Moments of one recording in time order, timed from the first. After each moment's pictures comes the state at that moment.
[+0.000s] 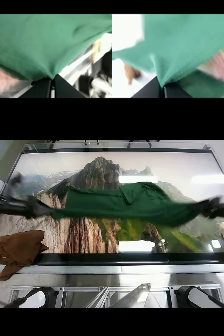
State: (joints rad) left arm 0.40 -1.16 1.14 0.53 -1.61 -1.11; right arm -0.63 -1.10 0.99 -0.33 1.53 0.93
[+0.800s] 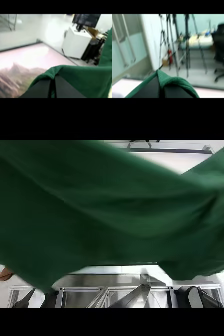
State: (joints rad) left arm 0.66 -0.90 1.68 0.04 -1.61 -1.09; right arm -0.58 -0.66 1.39 -0.30 1.07 0.96
